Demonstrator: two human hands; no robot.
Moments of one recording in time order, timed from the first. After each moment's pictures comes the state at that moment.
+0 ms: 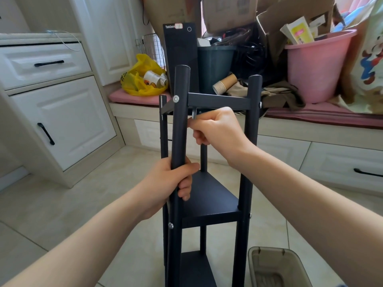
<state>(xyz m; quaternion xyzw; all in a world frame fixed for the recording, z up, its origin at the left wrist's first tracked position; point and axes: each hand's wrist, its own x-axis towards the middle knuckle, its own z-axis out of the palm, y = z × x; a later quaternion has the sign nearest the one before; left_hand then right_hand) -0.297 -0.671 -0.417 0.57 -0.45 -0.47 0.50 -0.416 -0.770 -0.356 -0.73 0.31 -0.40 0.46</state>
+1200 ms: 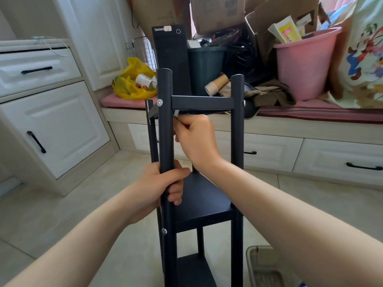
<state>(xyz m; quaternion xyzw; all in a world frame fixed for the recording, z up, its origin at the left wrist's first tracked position) -0.296 -0.671 -0.411 0.57 -0.44 -0.50 0.48 -0.382 -0.772 -0.382 -0.71 0.26 -0.53 0.38</state>
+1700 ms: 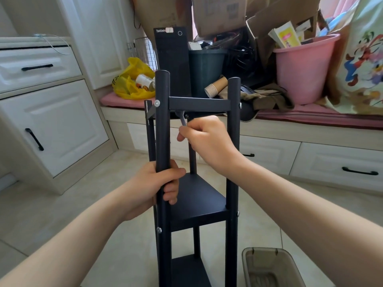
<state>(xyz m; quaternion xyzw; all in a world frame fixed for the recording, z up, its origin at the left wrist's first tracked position) -0.286 -0.669 -0.410 0.56 -0.46 -0.51 0.46 -0.421 -0.767 -0.366 -0.78 0.30 -0.40 0.38</state>
